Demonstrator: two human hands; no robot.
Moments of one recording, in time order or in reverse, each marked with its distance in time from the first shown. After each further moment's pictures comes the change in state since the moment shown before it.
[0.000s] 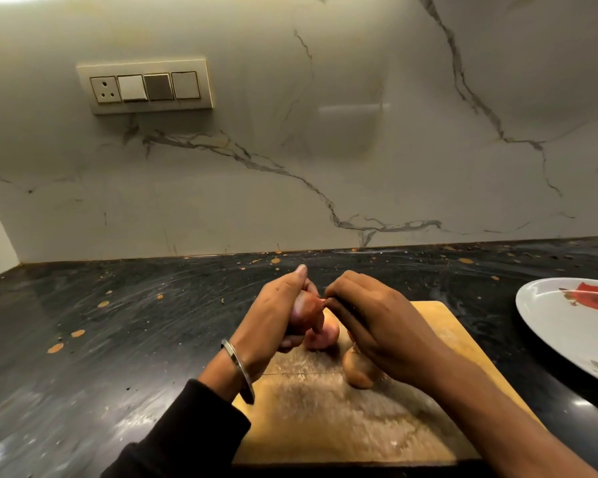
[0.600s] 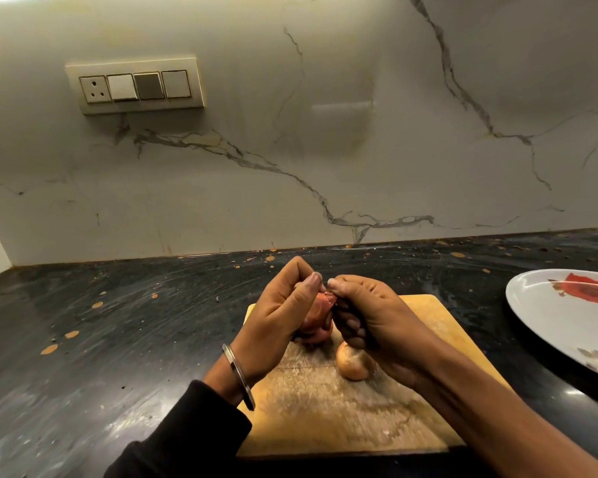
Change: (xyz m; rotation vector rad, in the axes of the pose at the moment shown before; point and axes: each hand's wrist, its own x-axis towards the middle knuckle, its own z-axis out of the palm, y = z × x) left_hand -0.008 -0.003 0.012 -0.107 -0.112 0.277; right_hand 0.000 -0.014 0.000 1.303 -0.051 0.644
